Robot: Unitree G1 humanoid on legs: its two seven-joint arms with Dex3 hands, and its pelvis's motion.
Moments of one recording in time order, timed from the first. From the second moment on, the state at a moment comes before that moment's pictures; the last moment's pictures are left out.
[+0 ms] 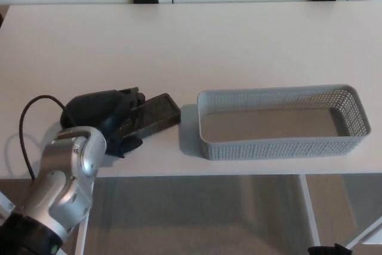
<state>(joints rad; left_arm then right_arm) -0.40 0.43 -0.45 0.27 0.71 0.38 -0.13 0.36 -0.44 0.15 0.14 -0.16 0.09 0.28</state>
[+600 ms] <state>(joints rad) -0.33 0.32 -0.18 0.21 0.60 0.26 0.08 0.35 -0.45 0.17 0.15 -0.16 0.09 0.31</state>
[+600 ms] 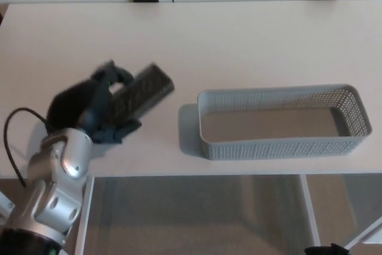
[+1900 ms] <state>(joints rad) -0.63 0.14 -0.59 0.29 0.70 0.23 0.04 0.34 -0.46 0.21 0.15 -0.19 0.10 0.32</state>
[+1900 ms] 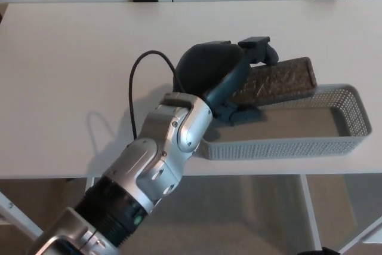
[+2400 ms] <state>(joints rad) -0.60 0.23 -0.66 0.10 0.72 0.27 -0.17 0.32 -0.46 0.21 0.14 -0.19 0.10 0.32</state>
